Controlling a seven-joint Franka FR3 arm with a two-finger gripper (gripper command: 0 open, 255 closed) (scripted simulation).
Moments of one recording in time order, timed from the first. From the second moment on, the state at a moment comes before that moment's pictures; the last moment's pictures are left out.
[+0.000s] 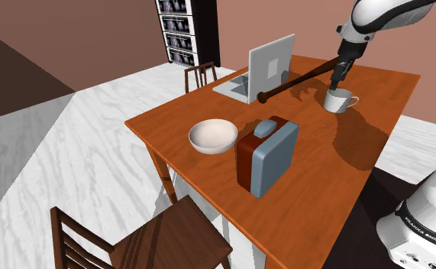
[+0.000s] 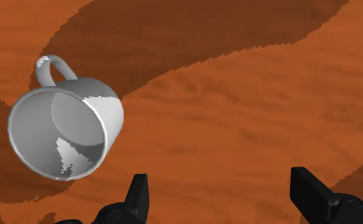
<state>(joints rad) -0.12 -0.42 -0.34 -2.42 -0.15 2.11 -0.51</state>
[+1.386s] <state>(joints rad) -0.13 -0.02 -0.51 -2.33 -0.01 2.40 -0.81</state>
